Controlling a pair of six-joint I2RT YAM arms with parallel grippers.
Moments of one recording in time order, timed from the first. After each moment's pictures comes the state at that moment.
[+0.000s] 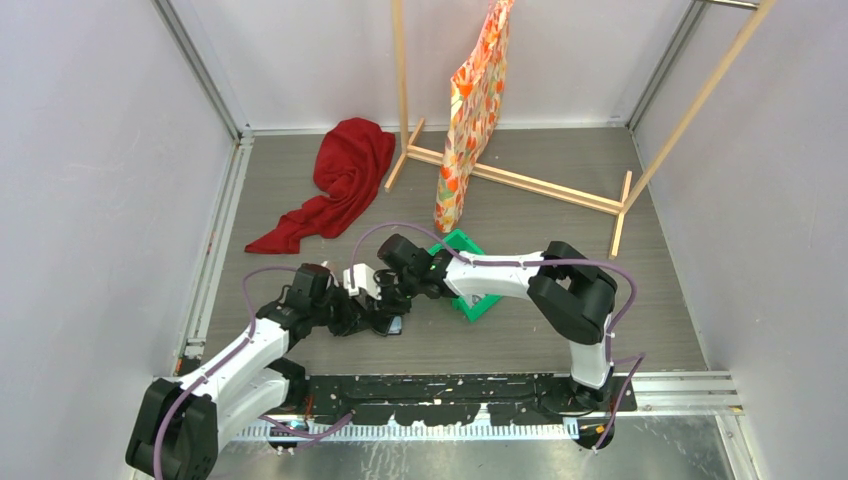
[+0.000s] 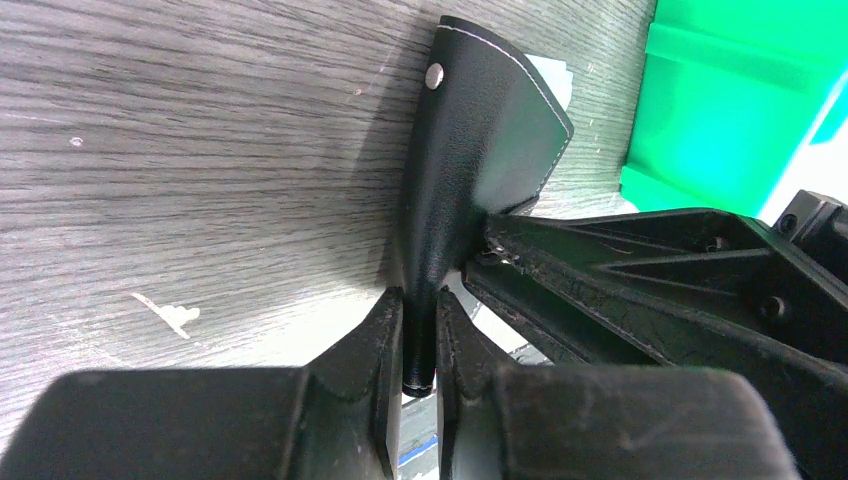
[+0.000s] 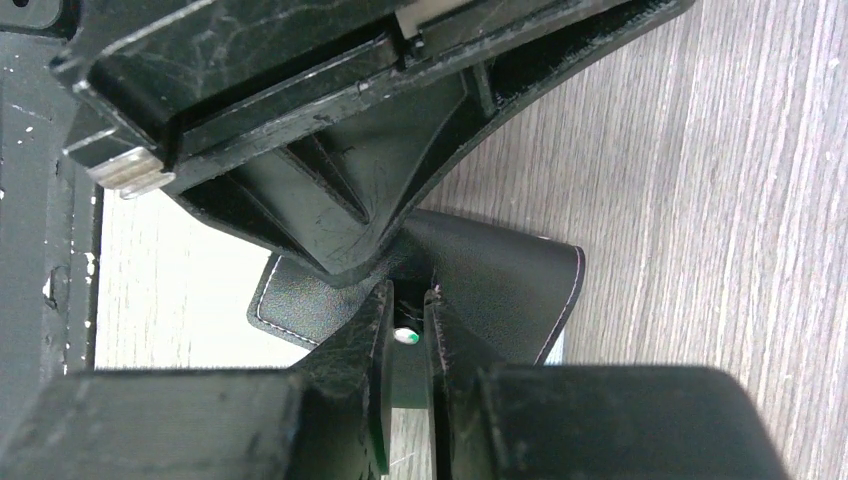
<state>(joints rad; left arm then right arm) -0.38 0.90 0.30 -0.31 0.36 -0.96 1.04 1.91 1.23 -0.17 -0.42 -0.49</state>
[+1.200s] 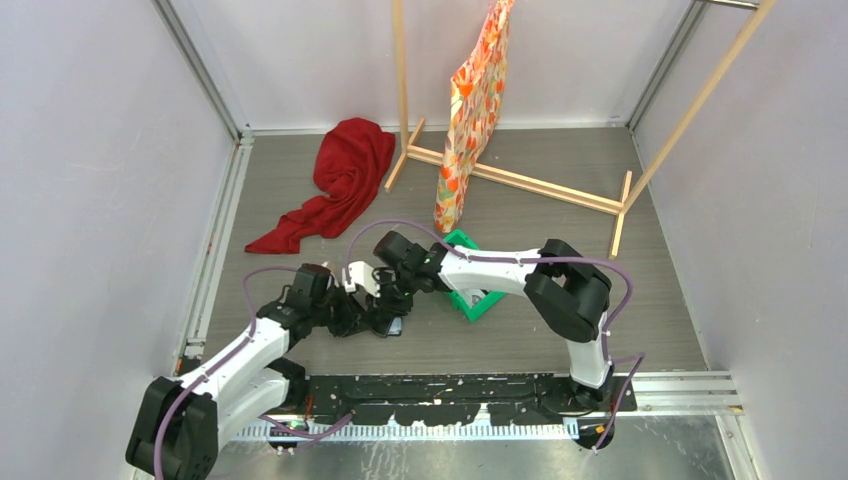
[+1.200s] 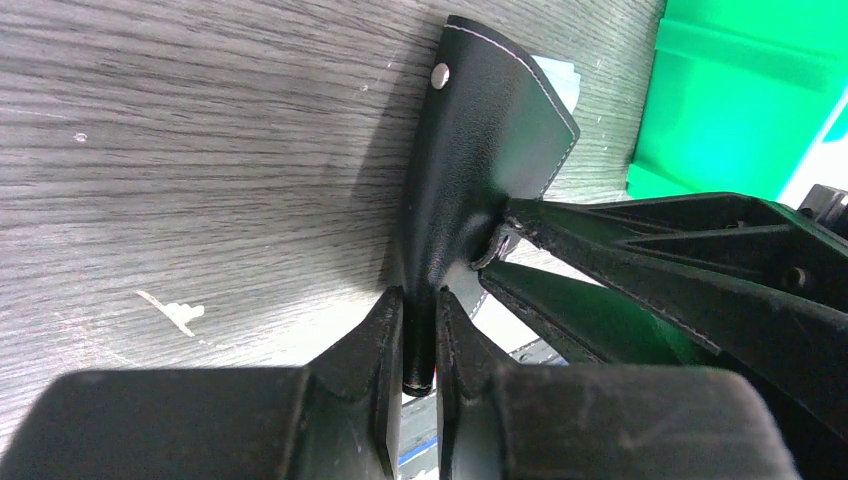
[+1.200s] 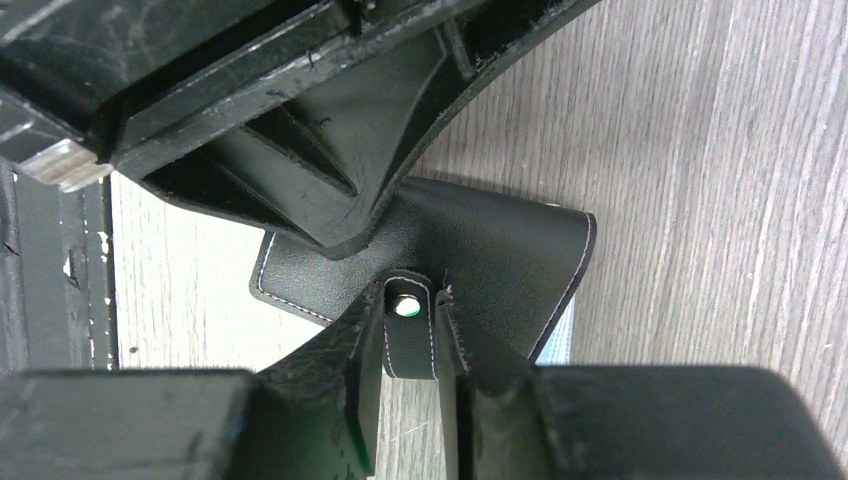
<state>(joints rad) -0.38 0.90 0.30 -0.32 0.36 -0.96 1.04 1.94 1.31 -0.33 -0.40 -0.47</state>
